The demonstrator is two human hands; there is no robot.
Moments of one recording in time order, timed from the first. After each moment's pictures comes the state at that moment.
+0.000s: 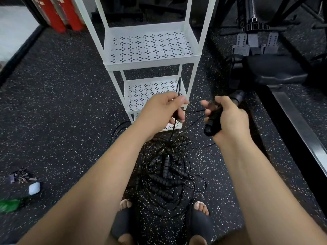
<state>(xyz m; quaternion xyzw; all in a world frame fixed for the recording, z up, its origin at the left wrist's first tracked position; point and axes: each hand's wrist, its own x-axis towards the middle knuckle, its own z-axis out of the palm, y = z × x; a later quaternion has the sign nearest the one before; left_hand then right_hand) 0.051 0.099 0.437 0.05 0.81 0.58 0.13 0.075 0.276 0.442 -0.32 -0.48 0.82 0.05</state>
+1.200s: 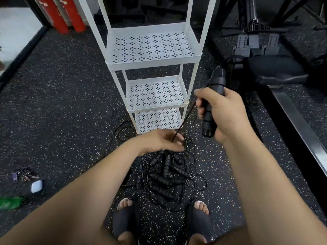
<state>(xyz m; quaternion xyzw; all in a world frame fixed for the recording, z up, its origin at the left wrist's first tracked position) 0.060 0.071 0.342 0.12 0.79 0.45 0.41 0.082 0.270 0.469 -0.14 -0.63 0.76 0.00</state>
